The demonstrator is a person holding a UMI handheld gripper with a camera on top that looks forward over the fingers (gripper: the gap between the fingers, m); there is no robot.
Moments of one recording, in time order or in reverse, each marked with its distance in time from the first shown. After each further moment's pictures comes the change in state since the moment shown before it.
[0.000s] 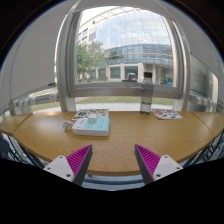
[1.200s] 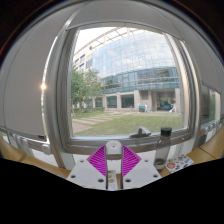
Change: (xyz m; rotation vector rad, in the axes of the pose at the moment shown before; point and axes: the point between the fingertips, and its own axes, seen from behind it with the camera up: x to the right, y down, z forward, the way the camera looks) arm 0.213 -0.264 -0.009 0.323 0.019 0.032
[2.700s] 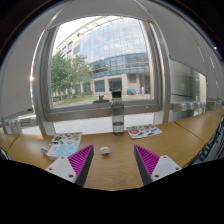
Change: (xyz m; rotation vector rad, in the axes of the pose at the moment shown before) arm 0.215 0.145 -0.157 -0.178 0.116 0.047
